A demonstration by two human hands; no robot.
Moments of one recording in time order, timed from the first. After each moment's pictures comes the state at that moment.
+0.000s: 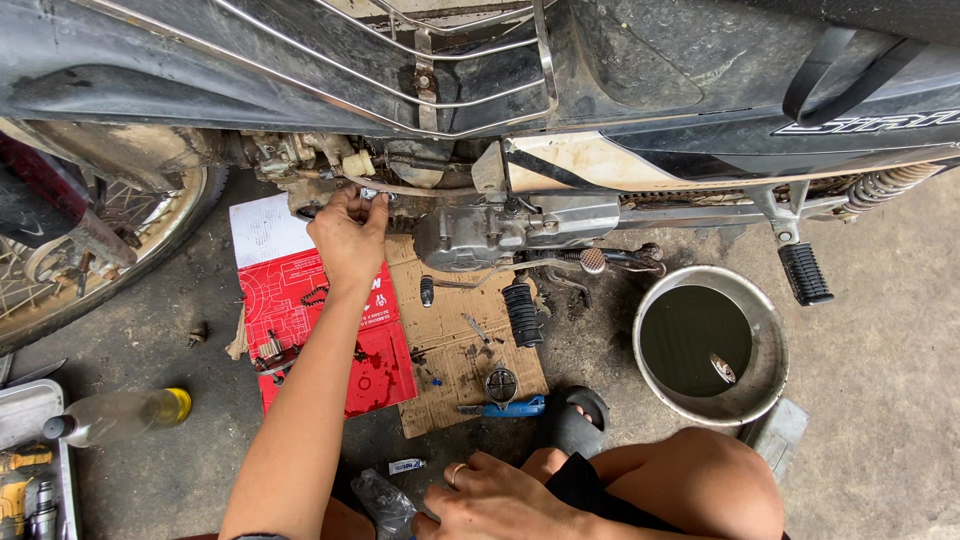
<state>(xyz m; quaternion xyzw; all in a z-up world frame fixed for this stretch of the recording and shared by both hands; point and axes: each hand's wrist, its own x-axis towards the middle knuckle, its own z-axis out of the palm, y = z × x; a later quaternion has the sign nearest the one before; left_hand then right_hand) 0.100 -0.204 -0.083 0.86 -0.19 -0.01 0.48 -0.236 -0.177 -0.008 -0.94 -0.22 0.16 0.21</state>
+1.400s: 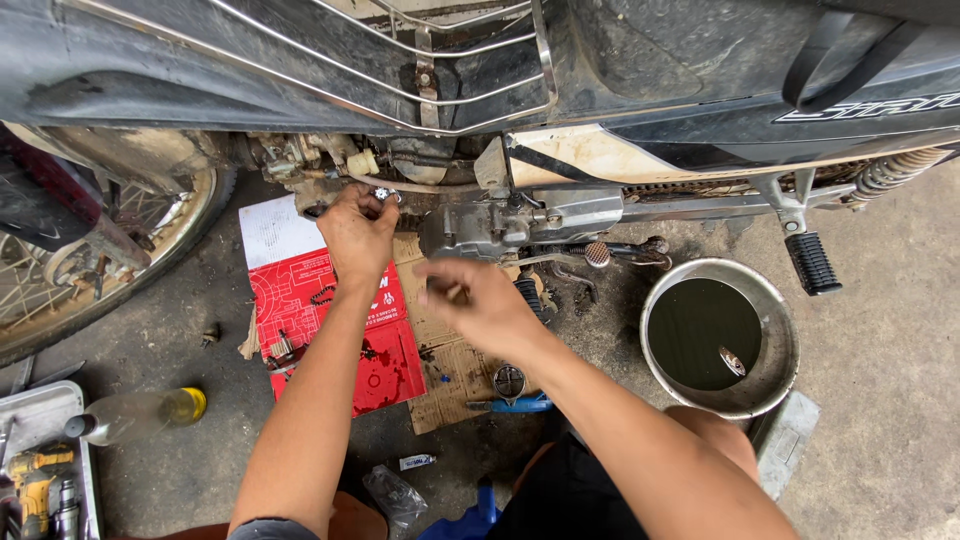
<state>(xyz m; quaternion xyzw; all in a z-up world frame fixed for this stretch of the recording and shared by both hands) 0.097 -0.208 -0.094 0.86 -0.24 0.07 0.45 -0.109 -0.275 0.027 -0.76 0.18 0.05 0.62</state>
